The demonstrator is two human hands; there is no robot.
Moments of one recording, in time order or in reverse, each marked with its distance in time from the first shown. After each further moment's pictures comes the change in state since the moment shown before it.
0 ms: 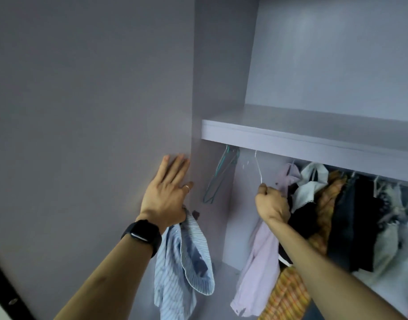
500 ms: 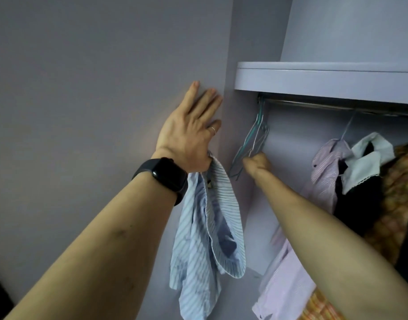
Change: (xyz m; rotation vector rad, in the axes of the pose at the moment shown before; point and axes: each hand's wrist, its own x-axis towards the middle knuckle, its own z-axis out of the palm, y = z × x) left_hand 0.013 -0.001 0.034 0.415 0.227 -0.038; right_hand 0.045 -0.032 0.146 0.208 -0.219 -0.101
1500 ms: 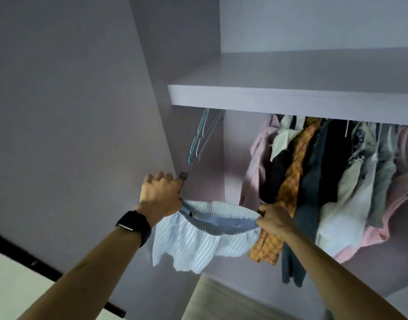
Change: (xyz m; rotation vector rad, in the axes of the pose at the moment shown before) left_hand -0.037 0.042 -0.088 -0.601 -0.530 0.064; right_hand -0.183 0.147 -0.195 -0.458 -0.388 0.172
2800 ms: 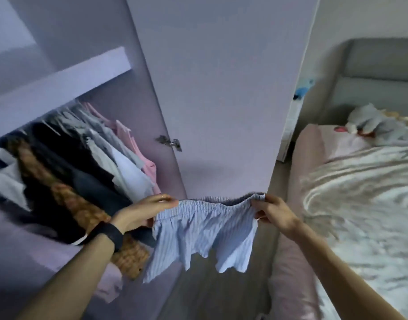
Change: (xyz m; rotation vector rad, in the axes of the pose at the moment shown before) left_hand -0.016 0.326 -0.010 -0.769 -1.138 1.156; right_hand -0.389 0.106 0.093 1.198 1.105 0.871
